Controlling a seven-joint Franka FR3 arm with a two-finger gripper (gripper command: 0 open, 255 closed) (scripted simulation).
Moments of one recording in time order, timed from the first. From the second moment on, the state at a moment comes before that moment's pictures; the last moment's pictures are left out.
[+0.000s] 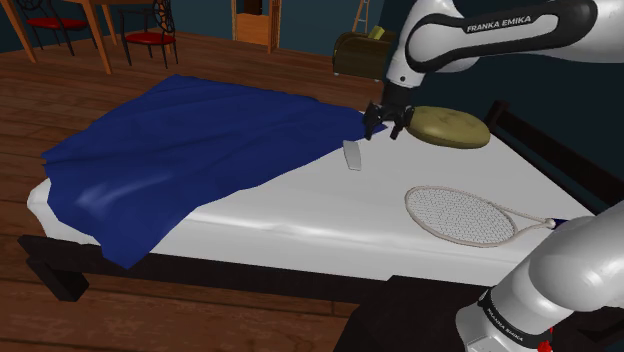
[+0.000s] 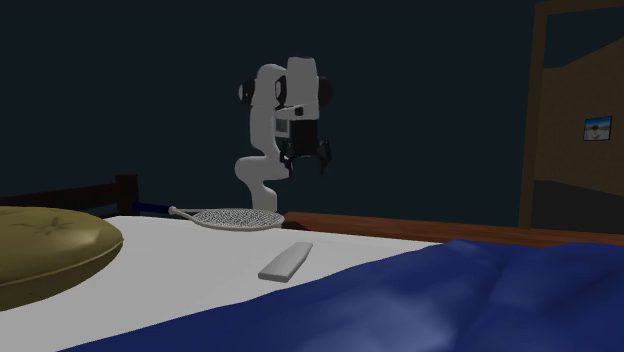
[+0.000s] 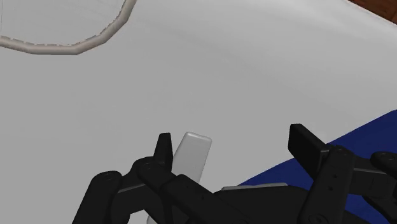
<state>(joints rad) -0.12 -0.26 0.09 -2.18 0.06 1.95 0.26</state>
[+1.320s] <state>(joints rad) -0.19 0.35 0.02 -1.79 -0.01 2.15 0.55</state>
